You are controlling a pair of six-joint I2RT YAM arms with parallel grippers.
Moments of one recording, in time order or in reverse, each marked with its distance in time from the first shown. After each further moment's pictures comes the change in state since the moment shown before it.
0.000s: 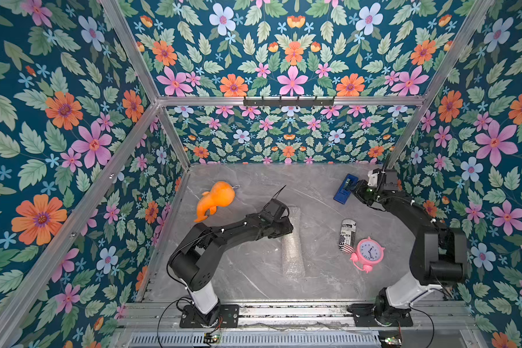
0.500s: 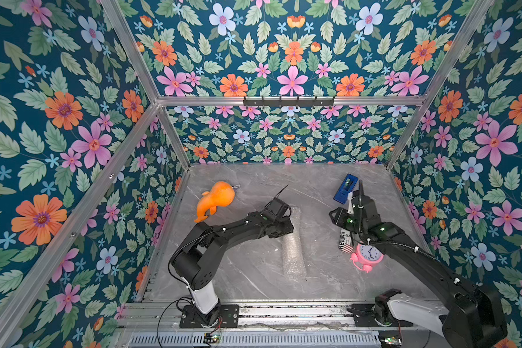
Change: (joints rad) left arm -0.009 0.022 0.034 -0.047 -0.014 -0.019; right arm 0.398 -0.573 -0.381 -0.117 0.368 0.097
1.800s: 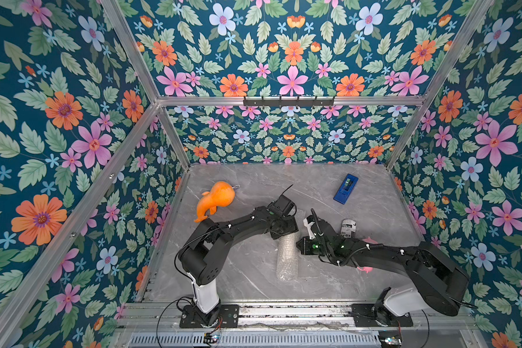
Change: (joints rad) left arm -0.039 0.053 0.153 -0.195 -0.010 -0.082; right arm 0.500 0.311 -0.187 0.422 -0.055 0.031
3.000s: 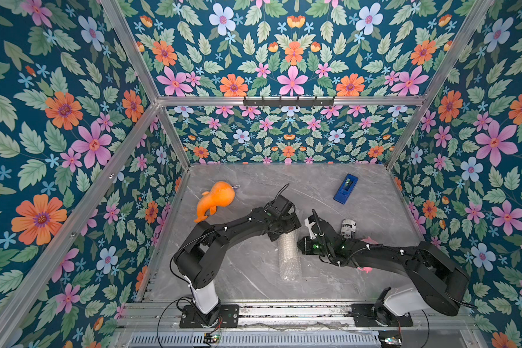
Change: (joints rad) left arm 0.003 -0.041 -0.037 0.053 -0.001 -0.122; right arm -0.004 0.005 -0.011 0.015 0.013 0.022
